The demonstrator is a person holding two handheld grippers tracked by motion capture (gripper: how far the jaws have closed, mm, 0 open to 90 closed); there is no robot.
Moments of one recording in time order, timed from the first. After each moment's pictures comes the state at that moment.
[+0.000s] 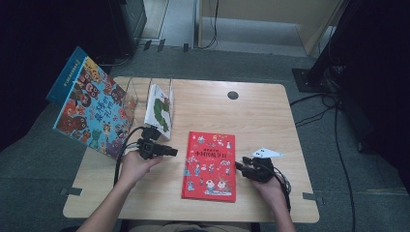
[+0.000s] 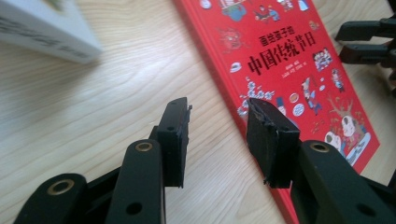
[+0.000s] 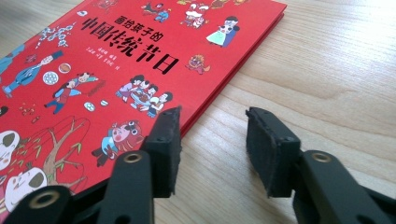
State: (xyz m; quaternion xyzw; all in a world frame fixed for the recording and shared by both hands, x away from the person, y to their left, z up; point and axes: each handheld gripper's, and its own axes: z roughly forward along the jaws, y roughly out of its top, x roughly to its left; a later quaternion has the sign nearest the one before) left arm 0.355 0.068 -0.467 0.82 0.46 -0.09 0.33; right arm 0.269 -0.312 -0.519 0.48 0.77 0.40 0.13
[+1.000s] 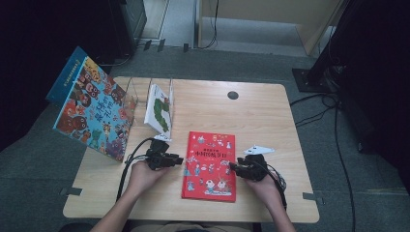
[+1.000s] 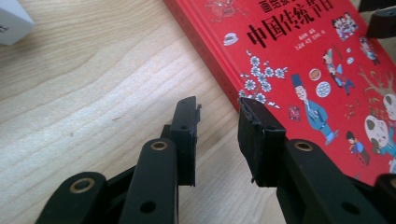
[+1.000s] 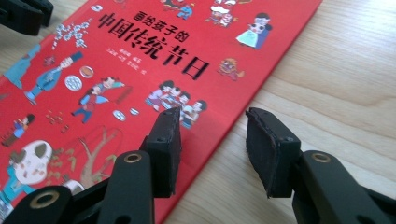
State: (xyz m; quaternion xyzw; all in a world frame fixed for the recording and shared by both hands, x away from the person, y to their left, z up) left arm 0.332 0.051 -0.501 0.83 0.43 -0.04 0.34; right arm 0.274 -0.289 -0.505 0.50 0.78 0.36 0.10
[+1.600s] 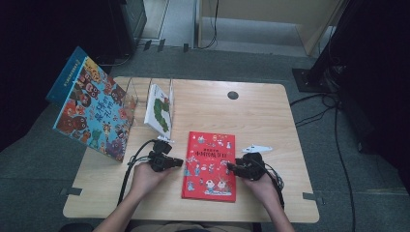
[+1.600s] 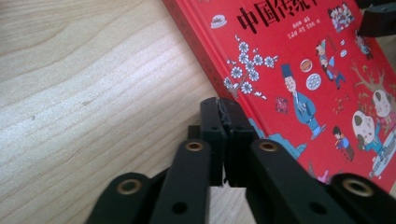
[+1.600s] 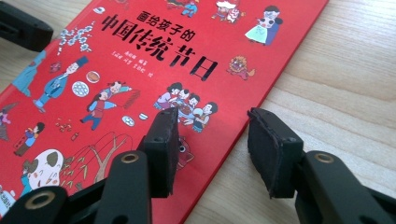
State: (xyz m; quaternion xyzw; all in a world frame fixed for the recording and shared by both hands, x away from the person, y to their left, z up) left arm 0.329 0.041 -0.501 0.83 0.45 -0.09 0.32; right arm 0.277 -0.283 -0.505 0.52 0.77 0.36 0.08
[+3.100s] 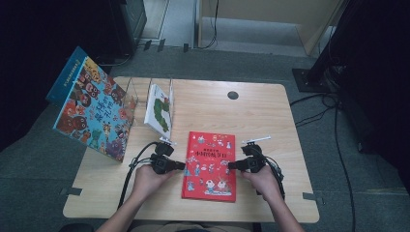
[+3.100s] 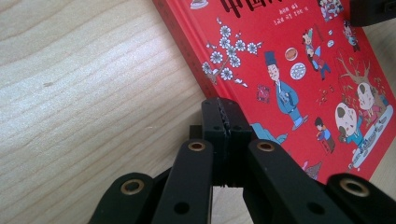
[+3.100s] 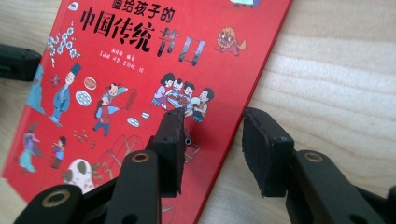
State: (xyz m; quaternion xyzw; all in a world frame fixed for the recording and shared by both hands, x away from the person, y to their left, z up) left arm 0.323 0.036 -0.501 0.83 0.45 -0.10 0.30; right arm 0.301 -0.282 -0.491 0.62 0.74 0.27 -0.05
